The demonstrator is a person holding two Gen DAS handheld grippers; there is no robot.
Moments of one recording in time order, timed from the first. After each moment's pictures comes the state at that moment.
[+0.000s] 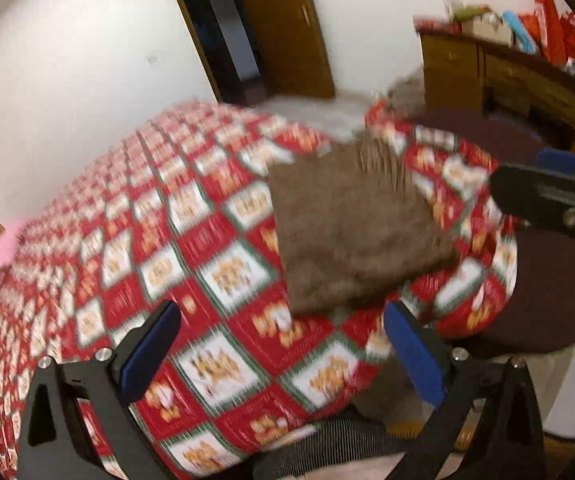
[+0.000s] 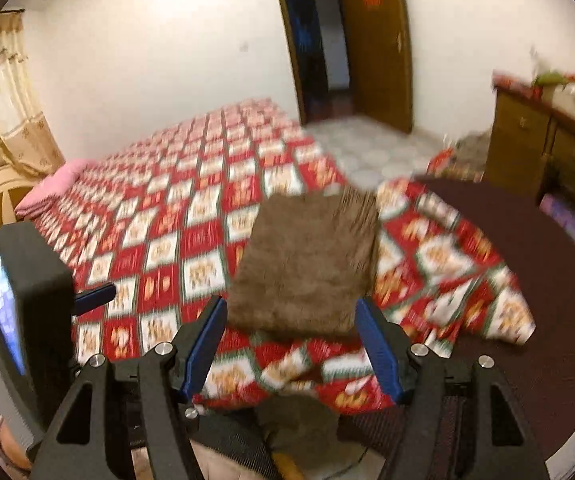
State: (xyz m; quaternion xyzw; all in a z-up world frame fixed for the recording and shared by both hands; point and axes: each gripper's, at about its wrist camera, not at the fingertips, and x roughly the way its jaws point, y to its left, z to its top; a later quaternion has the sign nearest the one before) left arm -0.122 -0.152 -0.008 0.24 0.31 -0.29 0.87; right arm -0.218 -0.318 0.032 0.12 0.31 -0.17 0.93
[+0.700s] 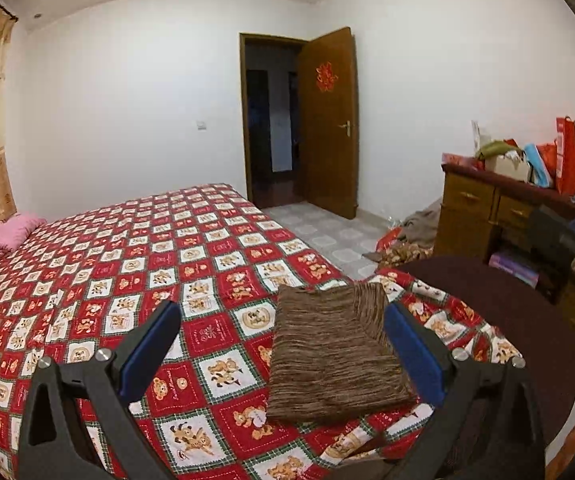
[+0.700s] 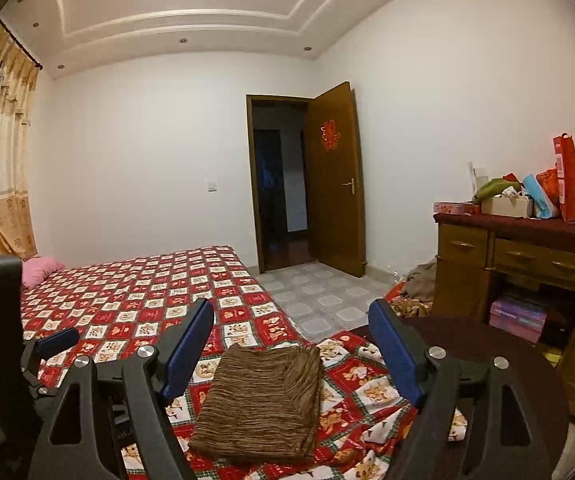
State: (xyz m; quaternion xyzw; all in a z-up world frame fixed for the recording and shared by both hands) left arm -0.126 -0.136 0.050 0.07 0.18 -0.28 0.94; right arm -0.261 -0.315 0.085 0.05 0.09 -0.26 0.96
